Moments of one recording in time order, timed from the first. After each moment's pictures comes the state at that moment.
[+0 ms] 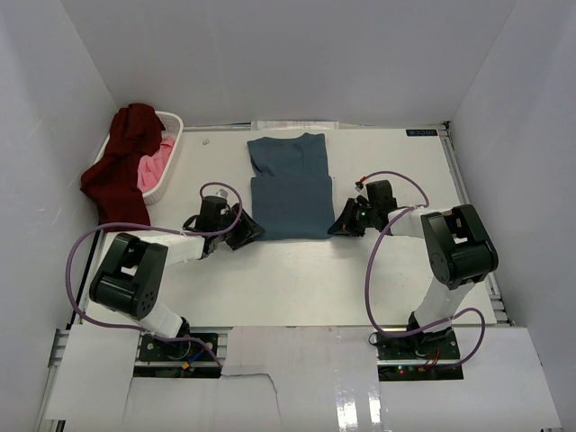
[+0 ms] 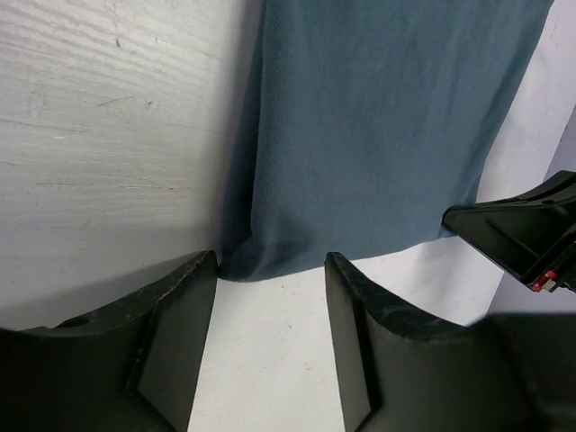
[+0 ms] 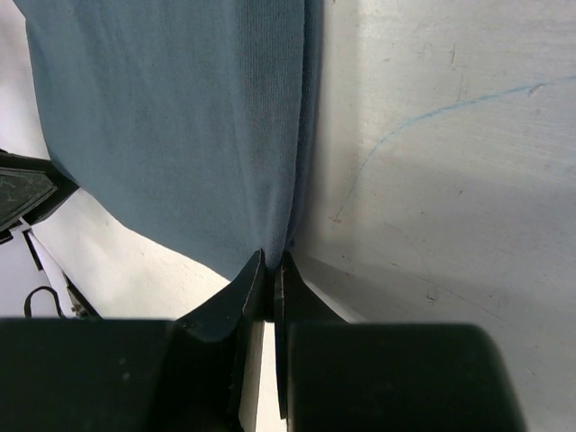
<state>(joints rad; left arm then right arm) -0.35 1.55 0.61 0.19 0.24 -0.90 0.30 1.76 0.81 0.08 -0.54 0.59</state>
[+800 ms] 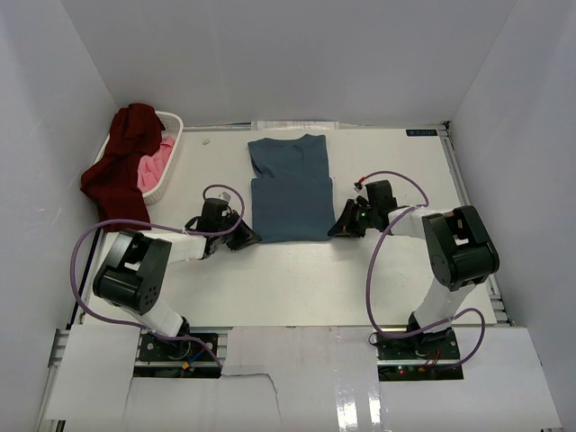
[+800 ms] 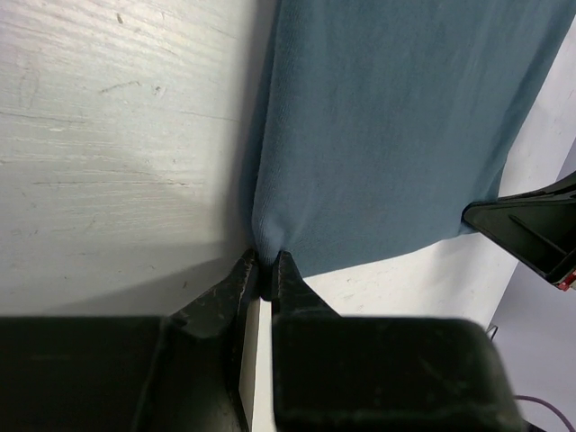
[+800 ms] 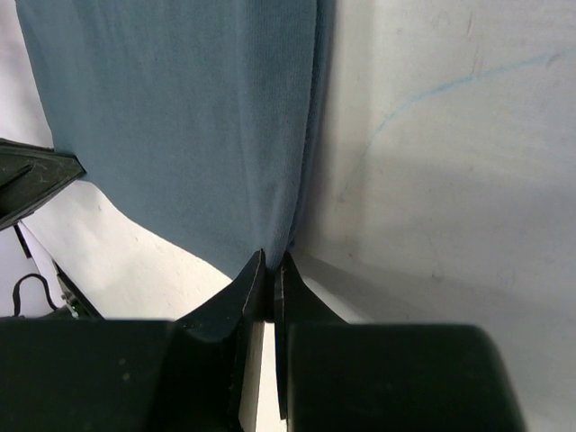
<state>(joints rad) -0.35 1.59 0.60 0.21 0.28 -0.88 0.30 1.75 0.82 0.04 -0.55 0.56</state>
